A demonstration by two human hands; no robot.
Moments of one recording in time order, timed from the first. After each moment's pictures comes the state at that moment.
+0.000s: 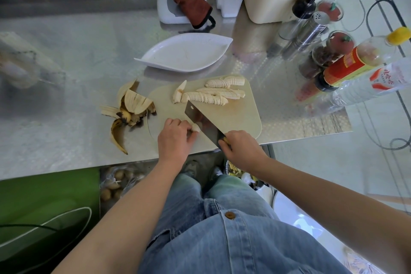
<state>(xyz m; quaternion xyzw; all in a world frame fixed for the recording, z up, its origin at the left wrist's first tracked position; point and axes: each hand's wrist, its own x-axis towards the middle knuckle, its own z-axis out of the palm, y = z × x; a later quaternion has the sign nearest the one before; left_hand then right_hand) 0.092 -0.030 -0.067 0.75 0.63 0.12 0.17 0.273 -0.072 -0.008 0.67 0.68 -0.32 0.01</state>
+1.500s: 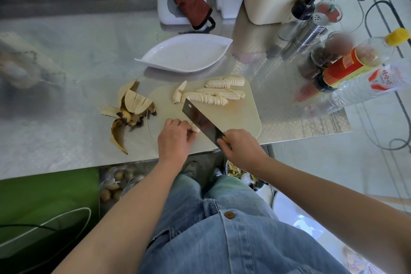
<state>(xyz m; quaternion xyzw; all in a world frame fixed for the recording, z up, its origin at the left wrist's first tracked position) 0.092 -0.030 -0.066 0.75 0.63 0.11 0.17 0.271 -0.071 -0.002 0.66 0.69 -0.31 0.00</state>
